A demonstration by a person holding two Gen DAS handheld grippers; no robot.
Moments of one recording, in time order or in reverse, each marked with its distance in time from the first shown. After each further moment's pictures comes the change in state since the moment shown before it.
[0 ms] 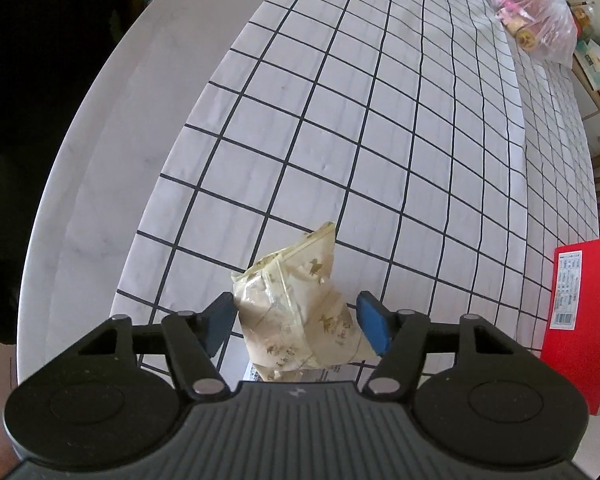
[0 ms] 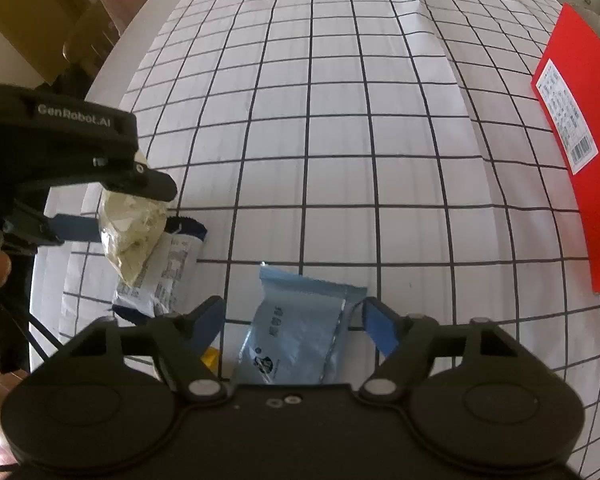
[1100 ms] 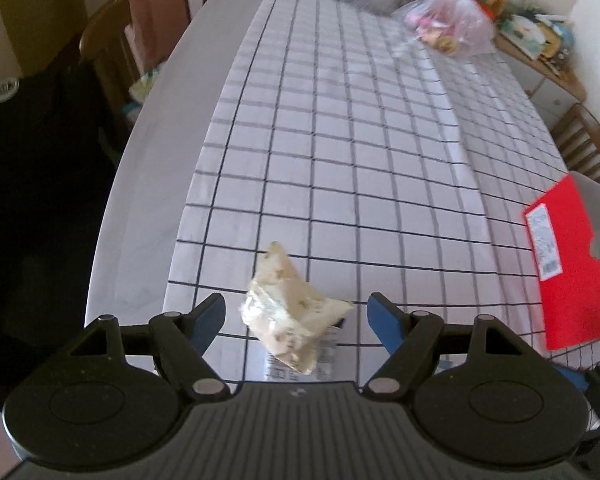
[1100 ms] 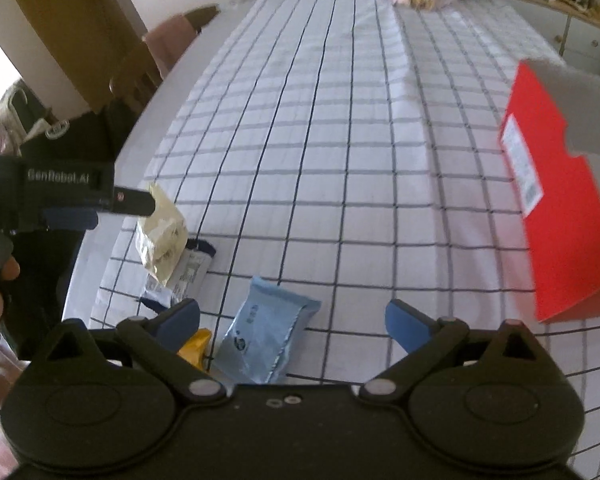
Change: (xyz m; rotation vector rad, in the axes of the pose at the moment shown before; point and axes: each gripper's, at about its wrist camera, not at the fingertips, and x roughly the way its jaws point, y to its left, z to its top) left arm -0.064 -0.024 -0.041 0.249 -0.225 0.042; right arm -0.061 -0.033 -0.008 -0.072 -0.136 0.094
